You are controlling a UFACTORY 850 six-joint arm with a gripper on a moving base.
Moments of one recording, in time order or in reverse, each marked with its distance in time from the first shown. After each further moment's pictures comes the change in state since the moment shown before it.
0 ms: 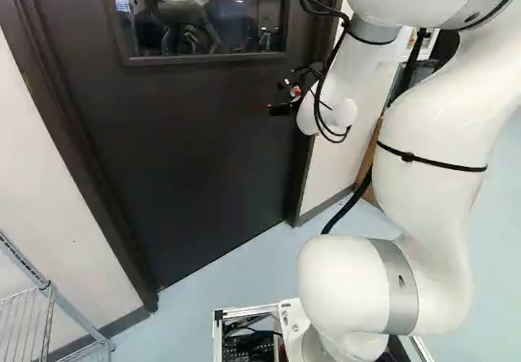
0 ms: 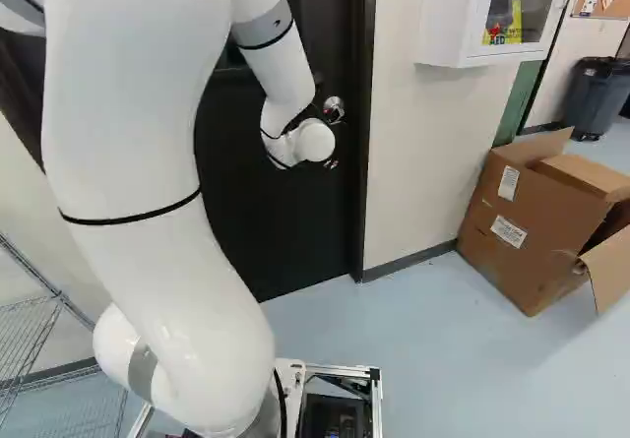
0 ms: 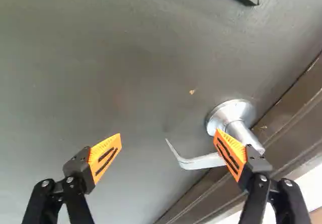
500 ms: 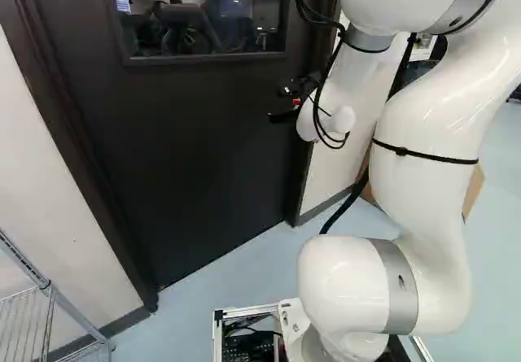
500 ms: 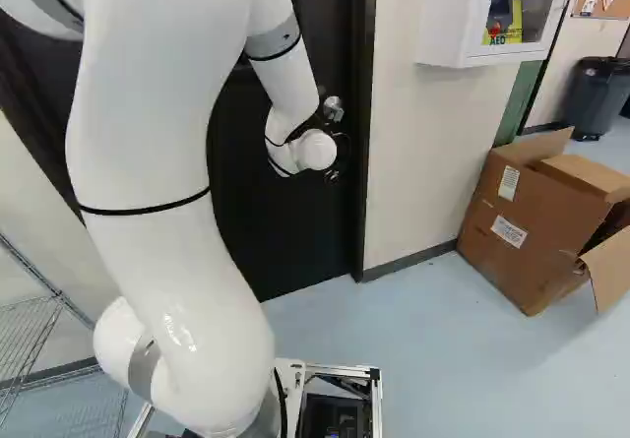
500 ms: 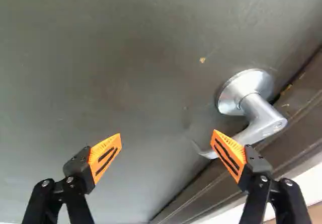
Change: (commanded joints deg) arm -0.6 -3.0 0.1 0.0 0.0 0.0
